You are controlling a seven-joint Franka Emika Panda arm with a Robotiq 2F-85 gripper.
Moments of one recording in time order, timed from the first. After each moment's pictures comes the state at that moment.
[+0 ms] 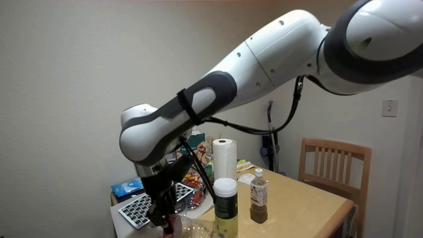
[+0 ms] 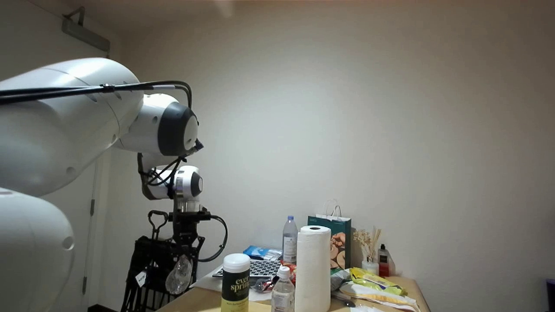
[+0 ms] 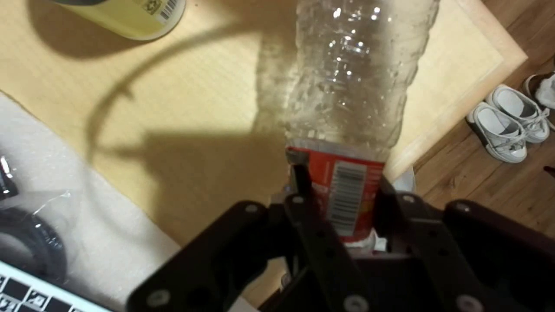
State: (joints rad) arm 0.35 0.80 0.19 -1.32 -0.22 1.91 -0.18
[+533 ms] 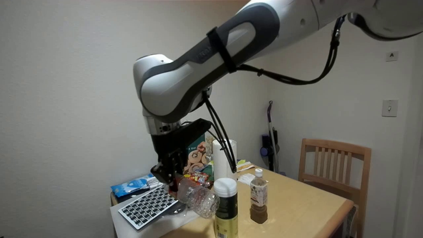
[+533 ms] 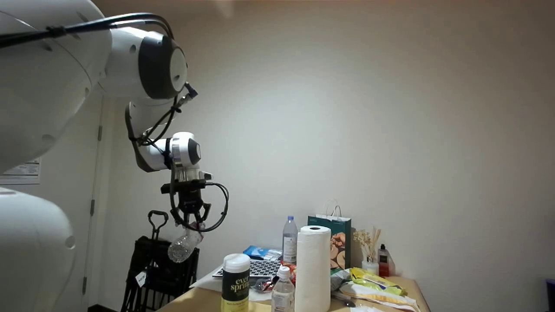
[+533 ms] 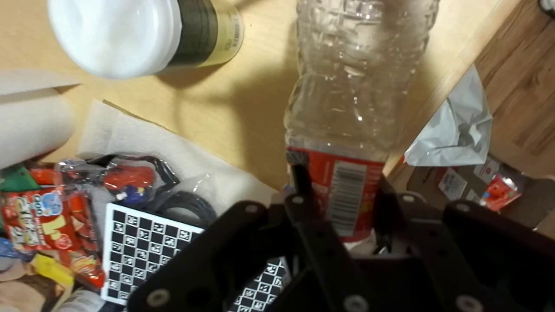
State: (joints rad) arm 0.37 0.46 0.13 -1.61 -0.27 2.05 0.15
